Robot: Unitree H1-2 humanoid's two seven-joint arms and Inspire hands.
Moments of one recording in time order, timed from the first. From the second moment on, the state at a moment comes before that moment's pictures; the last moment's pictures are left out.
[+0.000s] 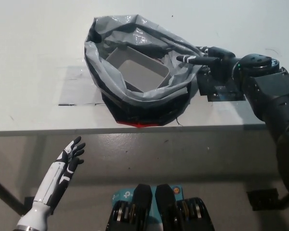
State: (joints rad) left_arm -0.01 0.23 -0.03 -0.13 0.11 -0.04 -0.12; right_arm -1.25 -0.16 -0.12 1.37 -0.05 0.24 0.34
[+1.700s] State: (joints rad) left_arm -0.06 0.23 -0.04 -0.13 0.13 -0.04 -0.12; right_arm -1.38 -0.08 -0.24 1.05 0.09 0.30 0.07
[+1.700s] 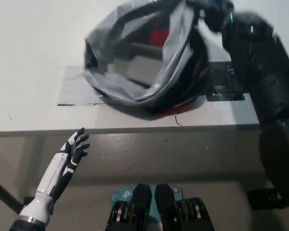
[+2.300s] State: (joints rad) left_arm -0.07 0.23 -0.04 -0.13 0.14 -0.04 -0.12; right_arm -1.62 -0.02 -0.22 0.95 0.13 0.46 0.05
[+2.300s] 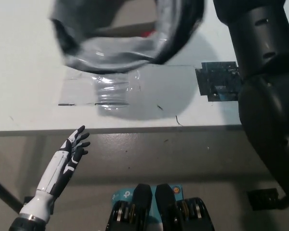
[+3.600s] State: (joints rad) left_arm -0.07 0.25 -0.07 -0.12 0.17 -0.04 -0.12; right_arm -1.59 -0.02 -0.18 0.93 0.15 0.47 0.04
